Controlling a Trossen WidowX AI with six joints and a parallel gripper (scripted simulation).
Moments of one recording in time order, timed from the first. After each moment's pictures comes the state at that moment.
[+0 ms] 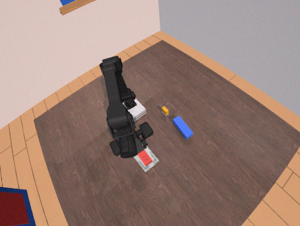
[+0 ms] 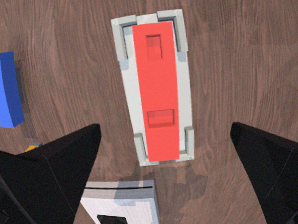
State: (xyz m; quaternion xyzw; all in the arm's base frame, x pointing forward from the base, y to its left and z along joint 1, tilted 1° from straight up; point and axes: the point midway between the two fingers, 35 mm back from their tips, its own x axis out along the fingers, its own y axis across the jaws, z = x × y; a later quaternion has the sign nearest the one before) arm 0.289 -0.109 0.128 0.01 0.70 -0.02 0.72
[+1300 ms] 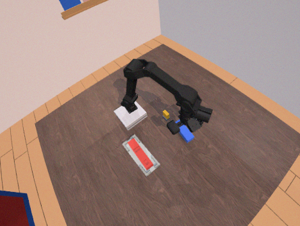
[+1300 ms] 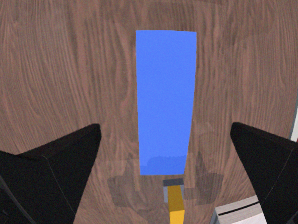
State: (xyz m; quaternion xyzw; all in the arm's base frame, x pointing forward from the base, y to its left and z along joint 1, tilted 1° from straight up) arm 0.318 0.165 0.074 0.03 0.70 -0.01 0.72
